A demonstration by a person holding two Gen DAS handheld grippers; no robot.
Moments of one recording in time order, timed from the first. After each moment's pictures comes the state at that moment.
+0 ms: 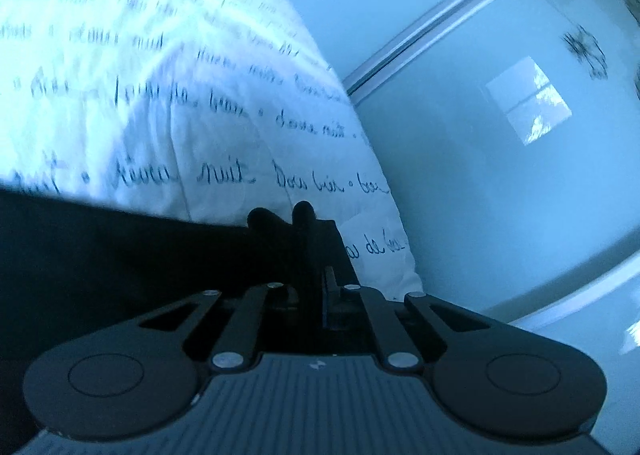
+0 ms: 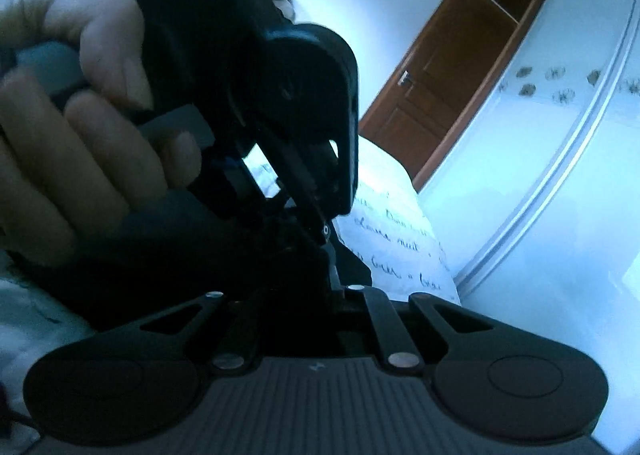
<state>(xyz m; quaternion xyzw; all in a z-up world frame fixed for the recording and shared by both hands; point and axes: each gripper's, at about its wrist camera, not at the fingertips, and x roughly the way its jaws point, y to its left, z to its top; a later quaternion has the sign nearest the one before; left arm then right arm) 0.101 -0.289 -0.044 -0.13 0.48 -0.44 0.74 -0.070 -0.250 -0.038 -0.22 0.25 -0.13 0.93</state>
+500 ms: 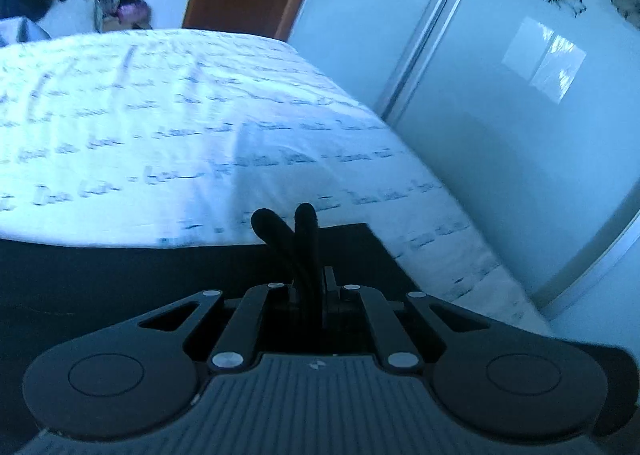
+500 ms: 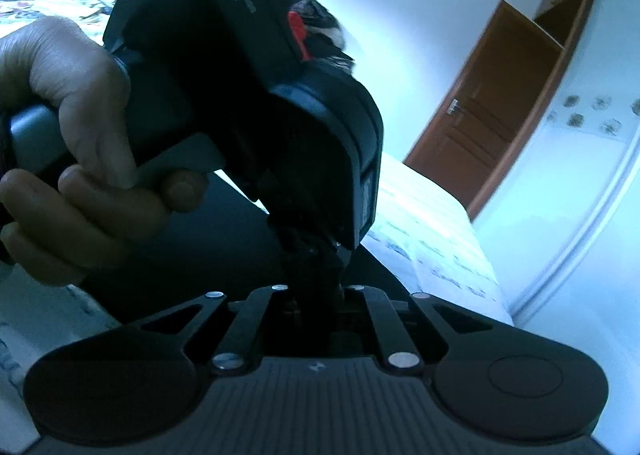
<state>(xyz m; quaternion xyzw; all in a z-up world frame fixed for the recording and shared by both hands) 0.077 -0.221 -0.021 0.00 0.38 -0.41 0.83 -0.069 -0.196 -0.027 -0.21 0.23 -0.04 0.95</state>
